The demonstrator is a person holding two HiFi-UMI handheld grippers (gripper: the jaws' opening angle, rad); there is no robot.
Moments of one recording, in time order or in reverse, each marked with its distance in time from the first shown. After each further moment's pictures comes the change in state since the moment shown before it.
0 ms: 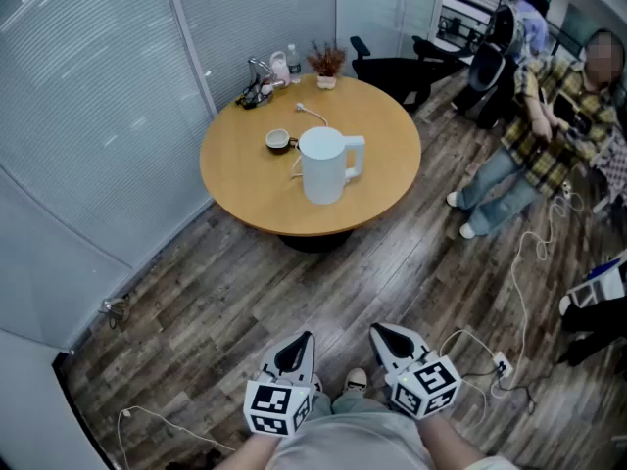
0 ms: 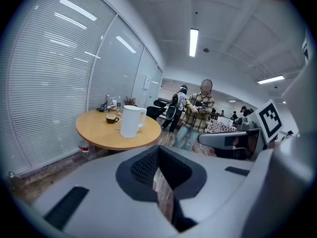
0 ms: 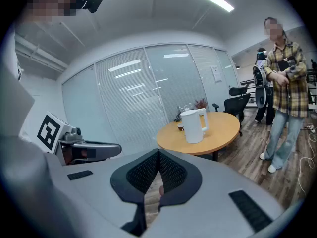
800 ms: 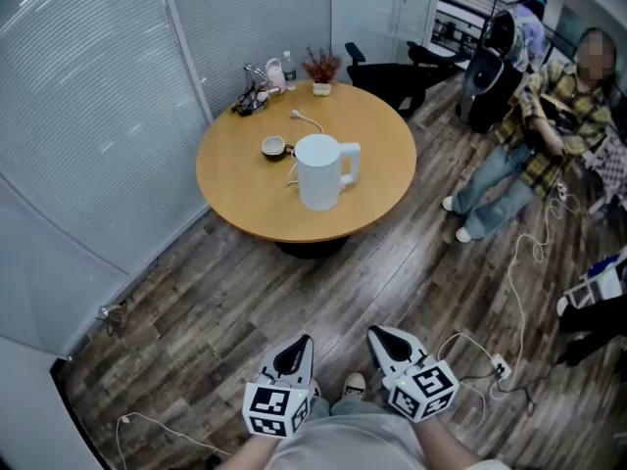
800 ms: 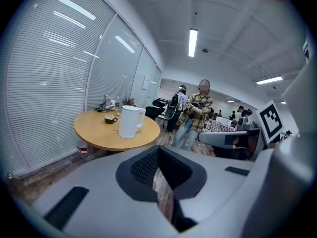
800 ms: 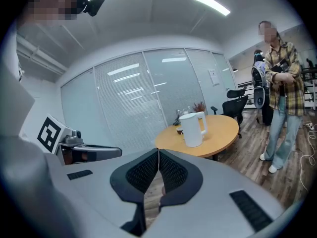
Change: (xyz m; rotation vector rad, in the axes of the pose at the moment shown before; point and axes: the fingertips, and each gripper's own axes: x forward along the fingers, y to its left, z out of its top) left arm 0.000 -0.001 0.001 0.001 0.008 -0.017; right arm -0.003 0.002 0.006 0.018 -0.046 -0.016
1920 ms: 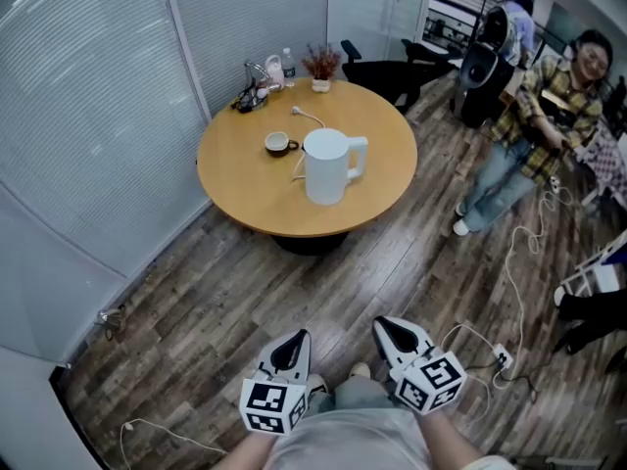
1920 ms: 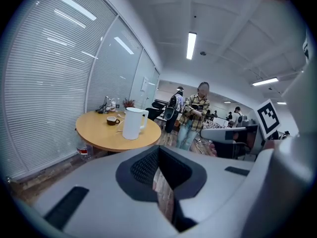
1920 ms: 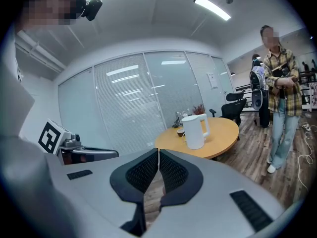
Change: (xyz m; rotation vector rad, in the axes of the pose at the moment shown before) left arm -0.028 0.041 0.000 0.009 -0.019 -0.036; right arm 0.015 0.032 0.003 -0.010 -0.032 -0.042
